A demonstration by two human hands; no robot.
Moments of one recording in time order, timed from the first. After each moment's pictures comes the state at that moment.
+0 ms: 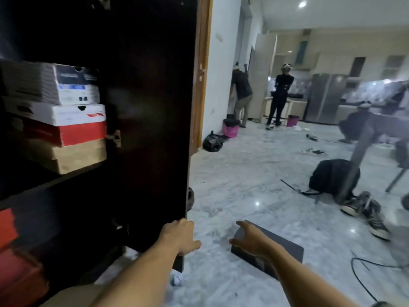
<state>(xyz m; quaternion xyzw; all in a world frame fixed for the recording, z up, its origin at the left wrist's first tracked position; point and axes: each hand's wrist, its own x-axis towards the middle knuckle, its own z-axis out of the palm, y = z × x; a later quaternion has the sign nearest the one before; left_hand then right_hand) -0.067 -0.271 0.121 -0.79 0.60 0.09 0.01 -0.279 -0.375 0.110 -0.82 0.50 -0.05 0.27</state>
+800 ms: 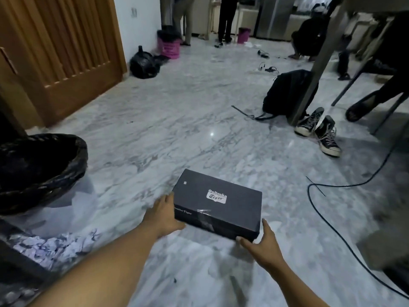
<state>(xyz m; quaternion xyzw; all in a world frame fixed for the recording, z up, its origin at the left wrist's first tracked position) -0.152 -0.586 -0.146 -0.74 0.63 0.23 -0.04 -0.456 -0.551 -0.153 -0.56 0.66 -0.30 0.40</state>
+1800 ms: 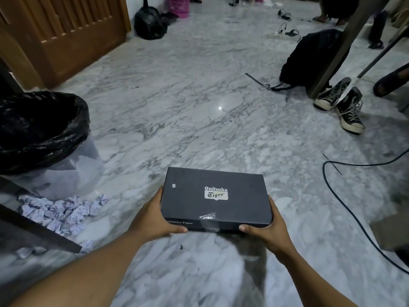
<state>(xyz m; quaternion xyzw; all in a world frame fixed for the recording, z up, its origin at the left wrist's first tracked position) -0.128 -0.506 -0.198 -0.68 0.52 0.42 -0.30 -0.465 -0.542 -0.195 -0.56 0.54 -0.38 0.49</state>
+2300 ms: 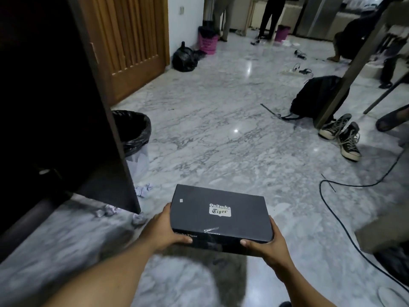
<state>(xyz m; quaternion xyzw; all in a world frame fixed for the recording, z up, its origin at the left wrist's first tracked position) -0.112 -0.343 -0.128 -0.73 0.51 0.38 -0.27 -0.448 -0.396 -0.107 -0.53 0.54 -0.36 0.54</state>
